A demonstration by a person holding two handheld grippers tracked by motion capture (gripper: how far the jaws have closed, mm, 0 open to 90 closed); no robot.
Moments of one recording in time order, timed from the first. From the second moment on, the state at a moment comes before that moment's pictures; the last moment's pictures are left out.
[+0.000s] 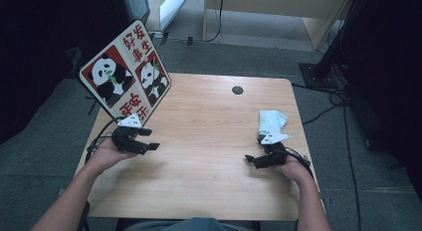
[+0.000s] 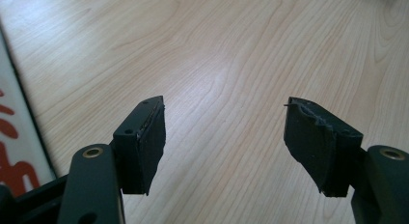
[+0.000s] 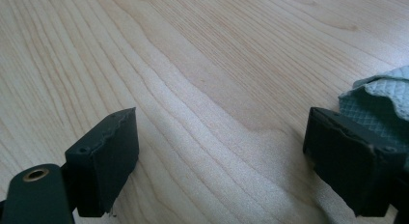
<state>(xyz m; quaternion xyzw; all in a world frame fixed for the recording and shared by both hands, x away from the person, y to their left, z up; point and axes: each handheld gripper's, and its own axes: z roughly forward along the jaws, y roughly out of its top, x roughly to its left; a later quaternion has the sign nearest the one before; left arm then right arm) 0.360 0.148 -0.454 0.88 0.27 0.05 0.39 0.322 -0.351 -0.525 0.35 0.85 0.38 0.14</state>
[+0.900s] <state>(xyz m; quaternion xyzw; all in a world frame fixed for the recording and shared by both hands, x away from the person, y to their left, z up) 0.356 0.219 -0.436 0.84 0.35 0.08 0.40 0.322 -0.351 -0.525 0.35 0.85 0.38 0.14</state>
